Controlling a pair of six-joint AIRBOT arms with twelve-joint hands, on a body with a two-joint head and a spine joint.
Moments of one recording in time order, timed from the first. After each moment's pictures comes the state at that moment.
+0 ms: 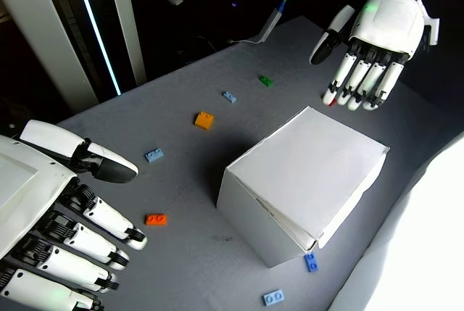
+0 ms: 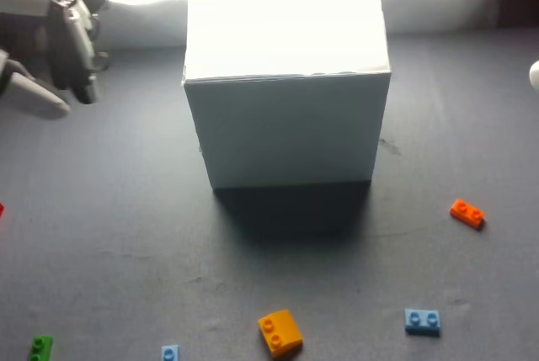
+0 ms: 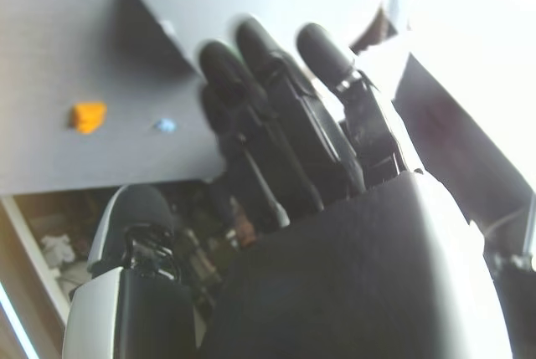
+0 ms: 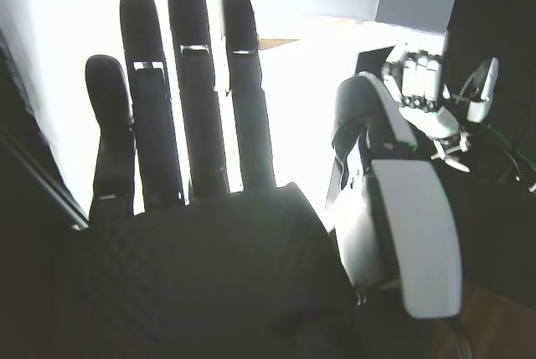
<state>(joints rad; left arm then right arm) -0.09 -0.99 1.71 2.01 -1.11 -0.63 -0.29 -0.62 0.89 0.24 0.42 -1.12</state>
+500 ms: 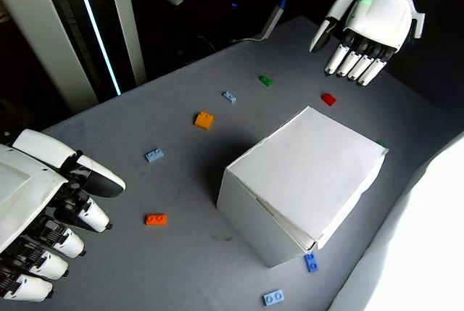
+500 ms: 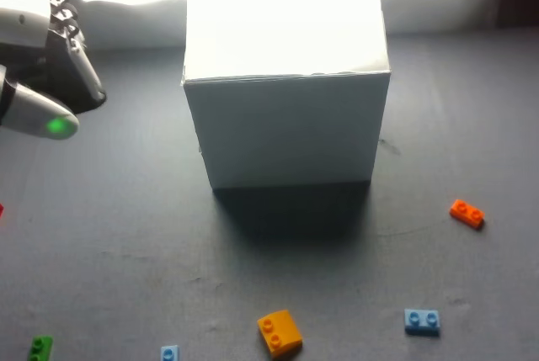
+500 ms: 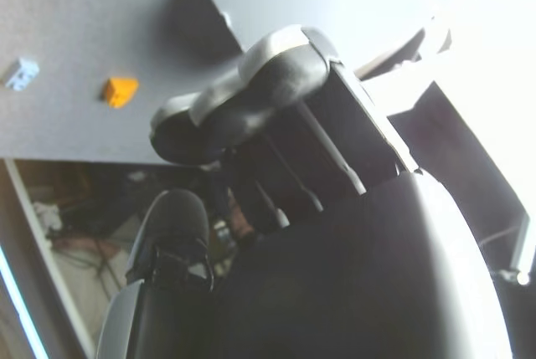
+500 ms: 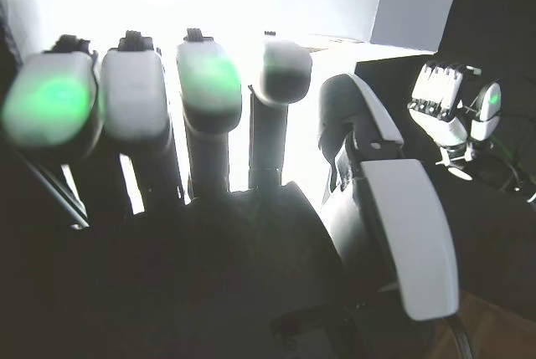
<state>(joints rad) -0.07 -0.95 1.62 2.00 -1.16 -0.68 -0.39 -0.62 0.89 0.22 0.53 -1.12</state>
